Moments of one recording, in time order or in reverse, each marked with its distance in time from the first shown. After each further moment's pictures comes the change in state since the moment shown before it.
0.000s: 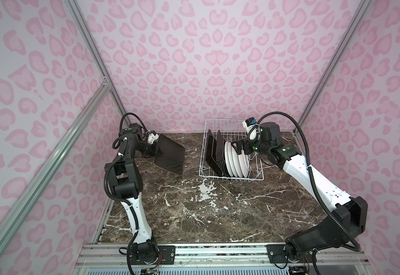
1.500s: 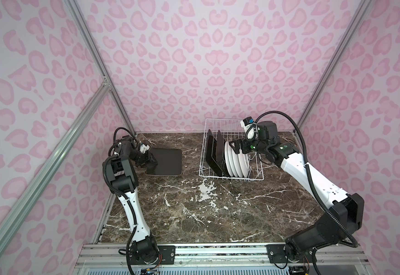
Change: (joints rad) left arm 0.109 0.187 0.010 0.064 -0.043 -0.030; right arm 0.015 0.036 0.048 -0.019 -0.011 0.004
